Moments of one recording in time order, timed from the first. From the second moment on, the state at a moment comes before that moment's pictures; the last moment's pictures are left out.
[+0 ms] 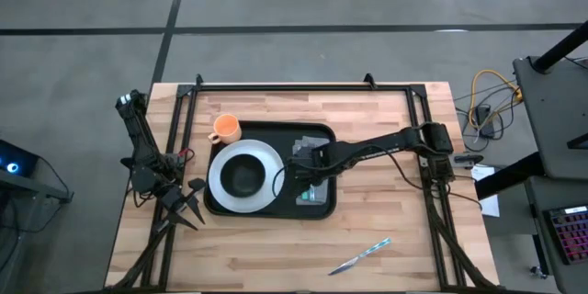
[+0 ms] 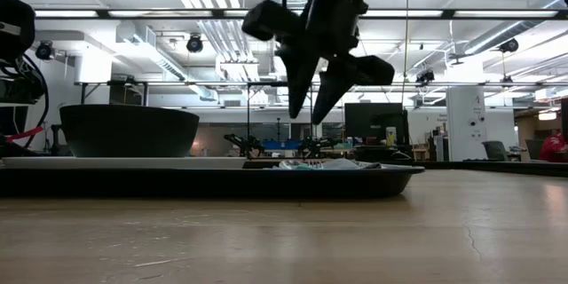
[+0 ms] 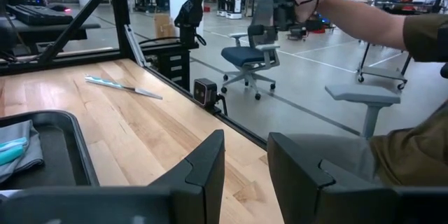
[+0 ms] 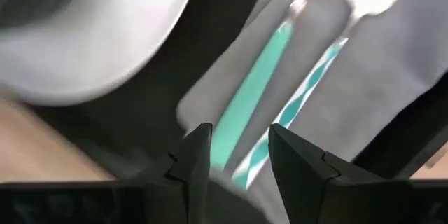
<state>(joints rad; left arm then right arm) -1.09 0.20 0.01 0.06 -0.37 -0.11 0.11 2.00 1.60 -0.86 0.07 1.15</state>
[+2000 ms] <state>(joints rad) -1.09 0.20 0.01 0.06 -0.37 -0.11 0.80 1.99 1.41 -1.01 0.03 0.47</state>
